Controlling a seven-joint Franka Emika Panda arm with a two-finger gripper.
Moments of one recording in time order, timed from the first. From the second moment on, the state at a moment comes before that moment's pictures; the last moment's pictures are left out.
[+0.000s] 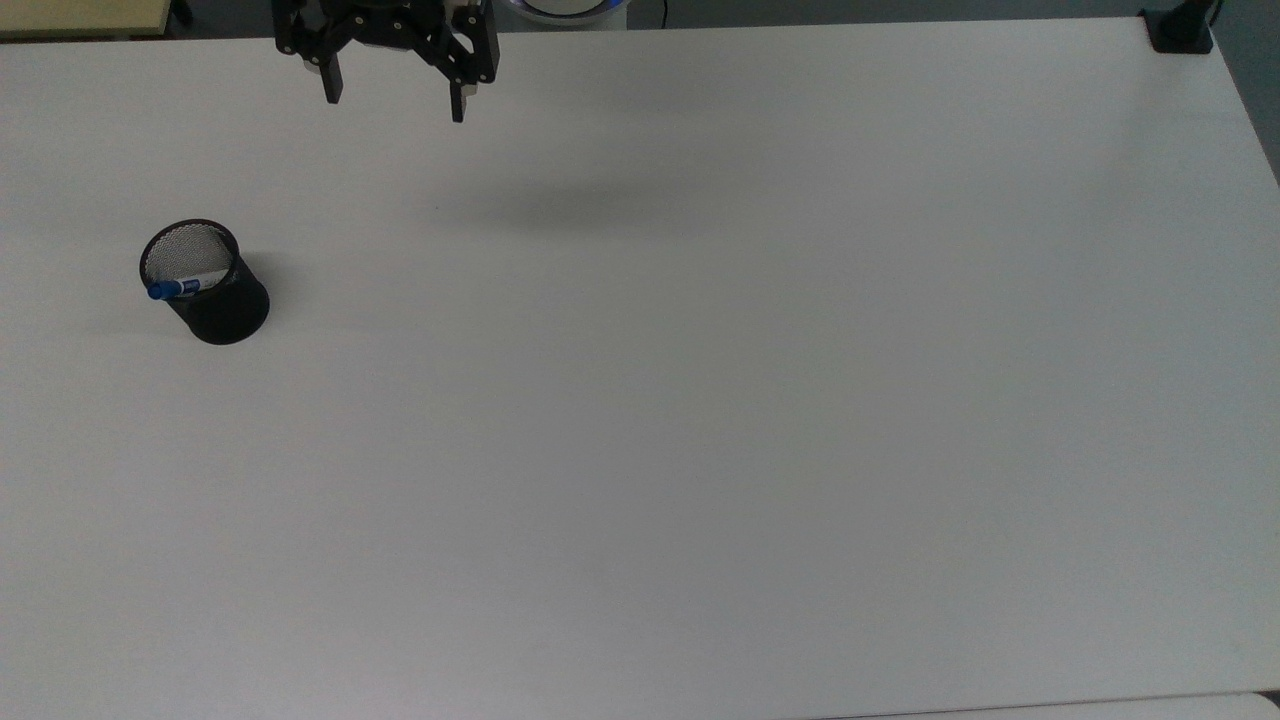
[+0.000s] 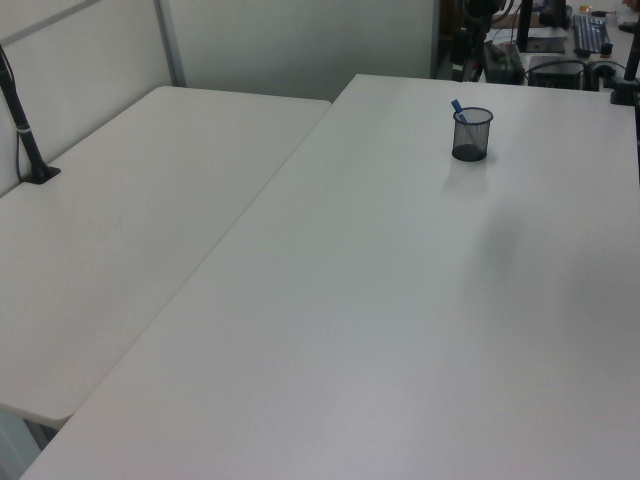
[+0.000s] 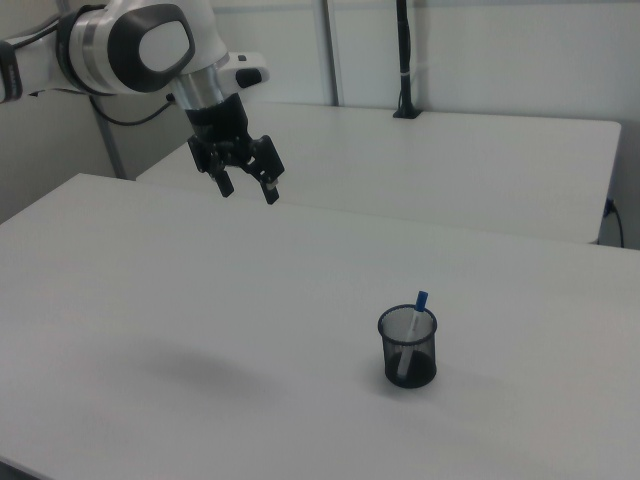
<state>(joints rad) -0.05 0.02 -0.03 -1.68 -0.11 1.83 0.00</state>
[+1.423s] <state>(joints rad) -0.20 0.05 -0.06 -1.68 -0.13 1.87 -0.30</state>
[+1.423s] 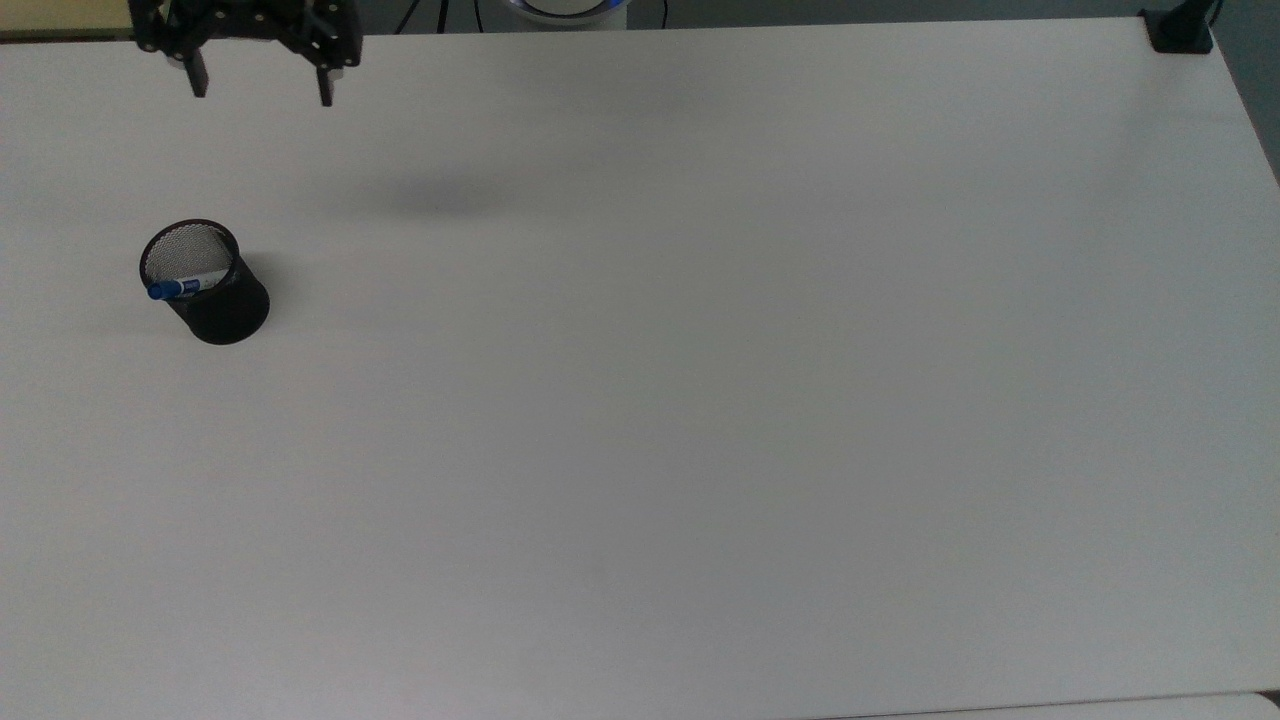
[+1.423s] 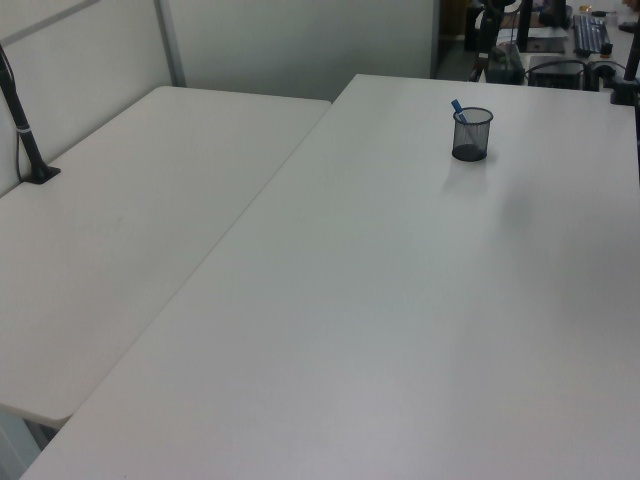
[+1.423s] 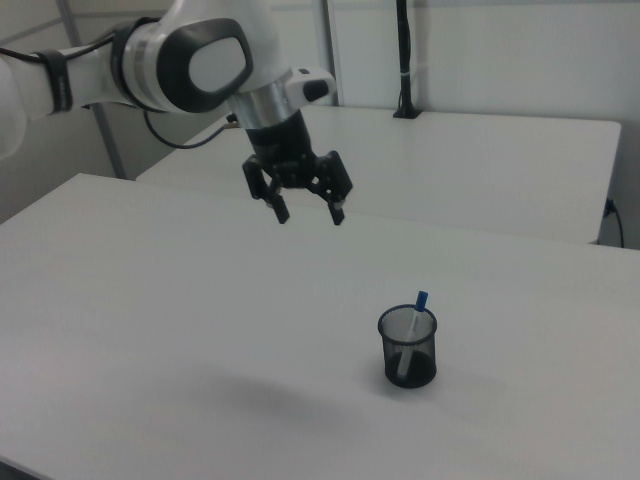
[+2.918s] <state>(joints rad) -0.32 0.35 -0.10 -1.78 -0.06 2.56 -0.13</state>
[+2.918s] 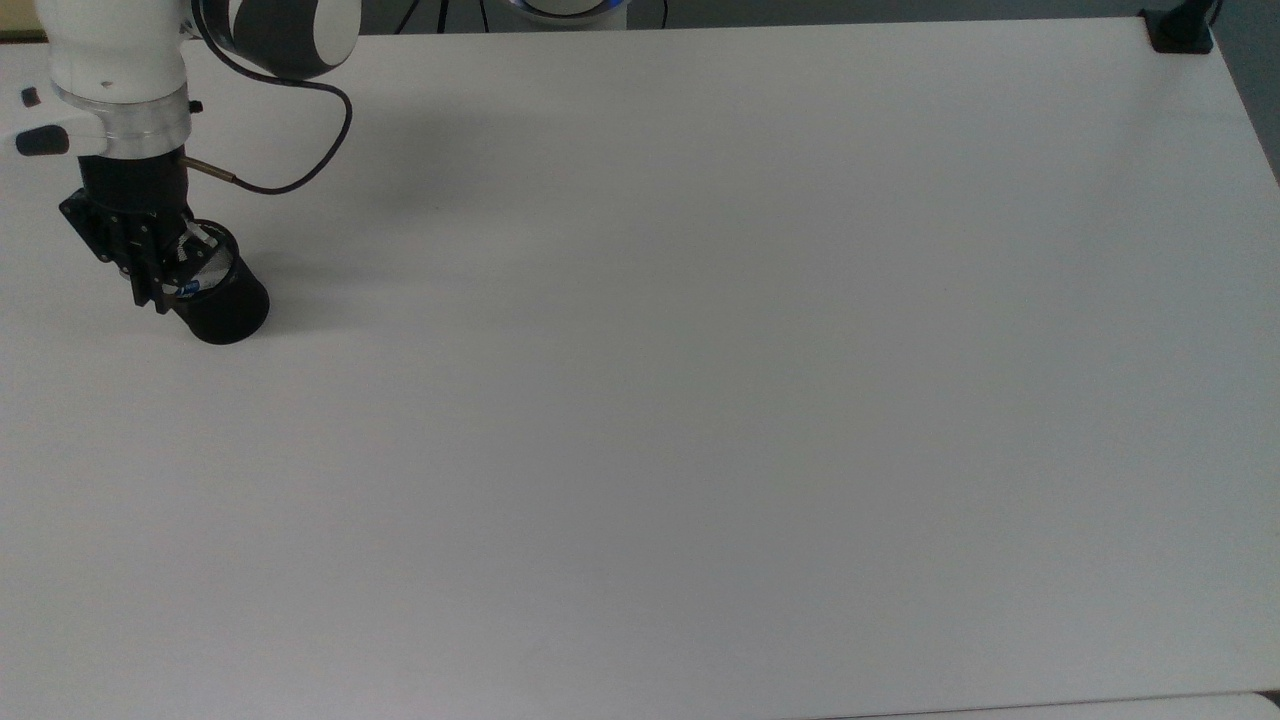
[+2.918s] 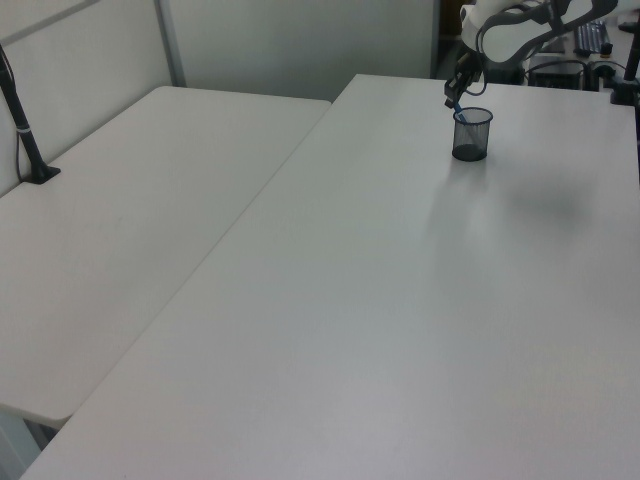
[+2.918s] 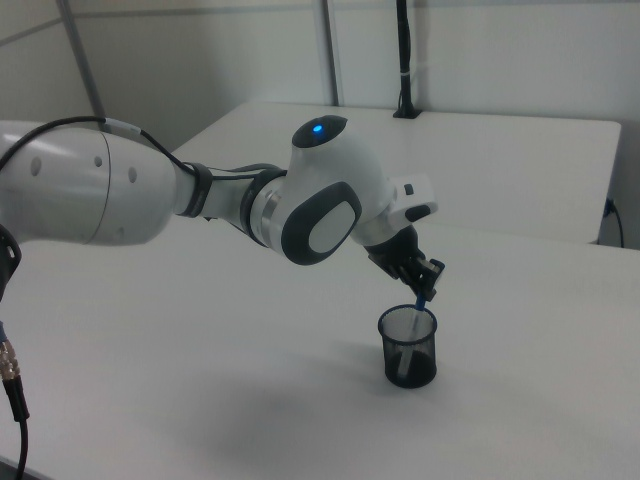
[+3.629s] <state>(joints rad) -0.32 0.17 -0.10 -1.73 0.01 2.38 -0.13</state>
